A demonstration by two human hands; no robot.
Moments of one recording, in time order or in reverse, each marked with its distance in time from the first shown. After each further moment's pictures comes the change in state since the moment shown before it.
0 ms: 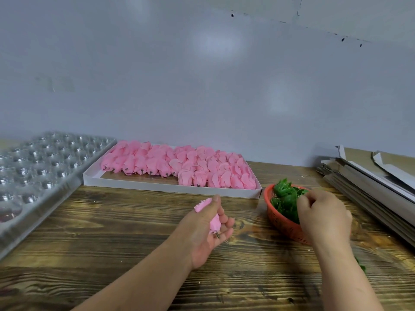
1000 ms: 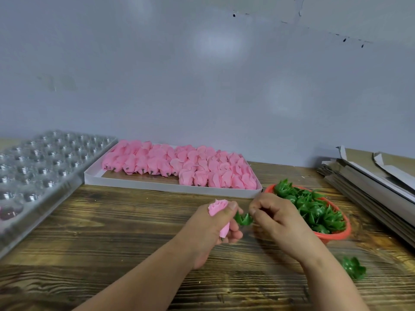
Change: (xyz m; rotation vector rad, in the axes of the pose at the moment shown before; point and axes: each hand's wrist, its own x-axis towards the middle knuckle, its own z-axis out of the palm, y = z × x) left_hand -0.006 -0.001 0.002 0.457 -0.195 0.232; right_hand -0.027 -0.026 0.009 0.642 -0.496 -0.552
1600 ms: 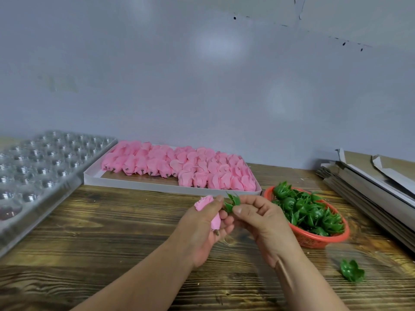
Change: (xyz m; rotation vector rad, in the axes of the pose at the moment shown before) left_hand 0.006 0.002 0.000 -0.432 0.197 -0.103; right_hand 0.006 -0.006 0.033 0.981 0.131 0.416
